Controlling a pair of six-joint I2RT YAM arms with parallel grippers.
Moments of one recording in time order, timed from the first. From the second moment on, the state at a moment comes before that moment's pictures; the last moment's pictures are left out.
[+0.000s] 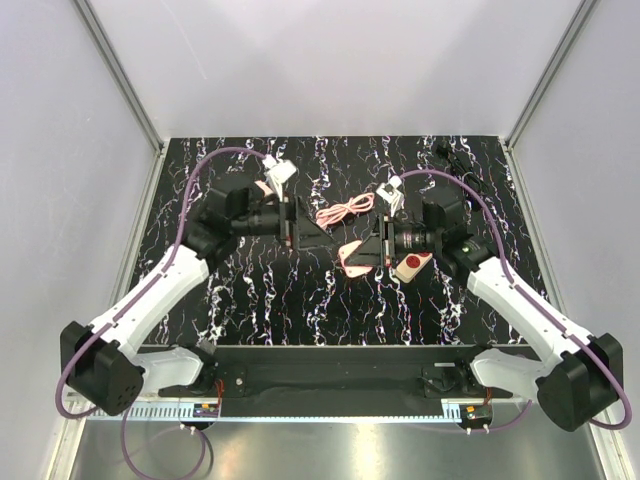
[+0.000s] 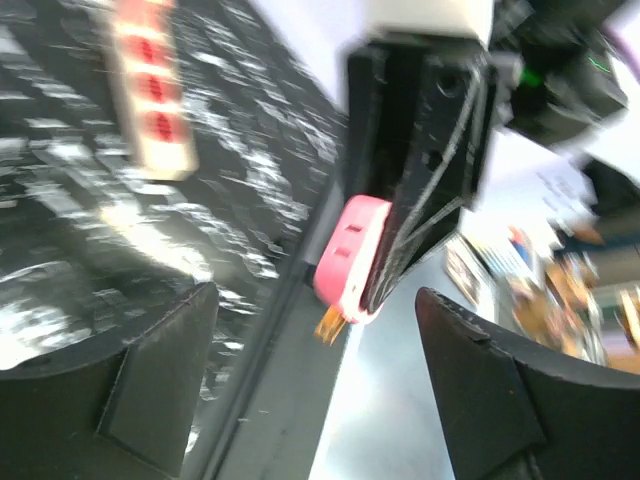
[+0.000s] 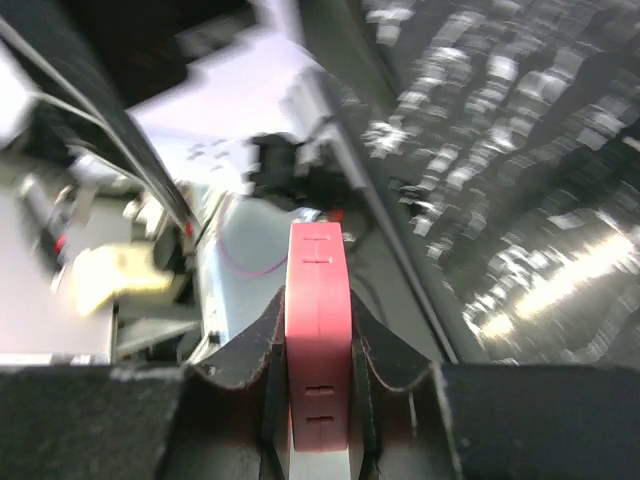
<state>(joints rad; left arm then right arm) -0.53 1.20 1.03 -0.12 0.84 -0.60 0.50 1.12 0.90 -0.14 -0.92 0.64</state>
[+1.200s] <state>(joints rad) -0.51 1.00 0.95 -0.65 0.05 -0.20 0.17 1.88 1.49 -1.11 0.12 0.89</state>
